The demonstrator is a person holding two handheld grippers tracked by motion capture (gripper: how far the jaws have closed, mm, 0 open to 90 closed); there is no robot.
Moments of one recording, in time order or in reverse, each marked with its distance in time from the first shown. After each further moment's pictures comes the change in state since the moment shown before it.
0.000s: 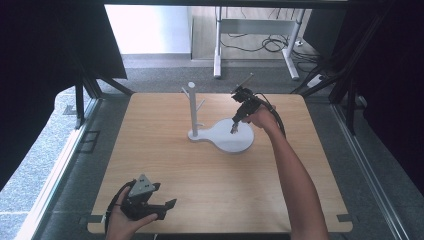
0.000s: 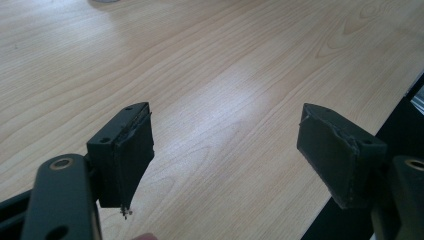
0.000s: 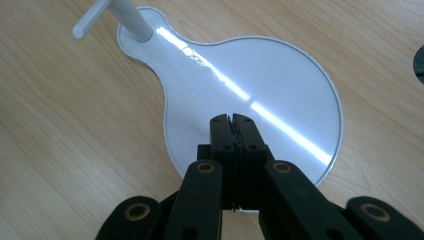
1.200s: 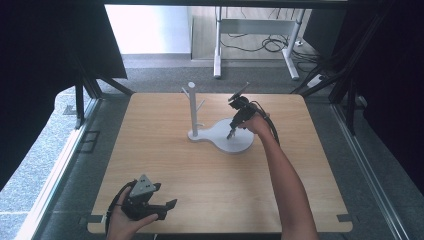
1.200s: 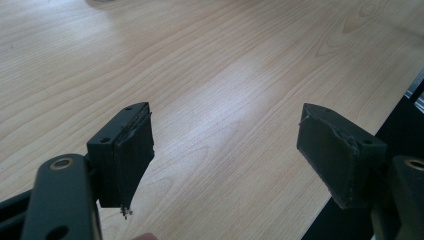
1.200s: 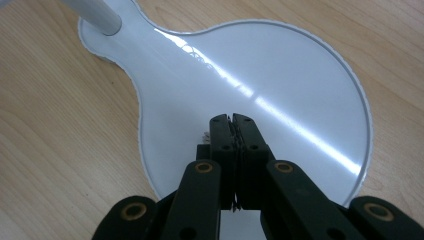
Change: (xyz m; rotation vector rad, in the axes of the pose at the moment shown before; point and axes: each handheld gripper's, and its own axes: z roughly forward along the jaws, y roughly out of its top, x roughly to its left) left arm -0.001 0.000 0.002 0.006 -0.003 0.006; right arm -0.012 -0.006 0.048 0.014 0.005 0.043
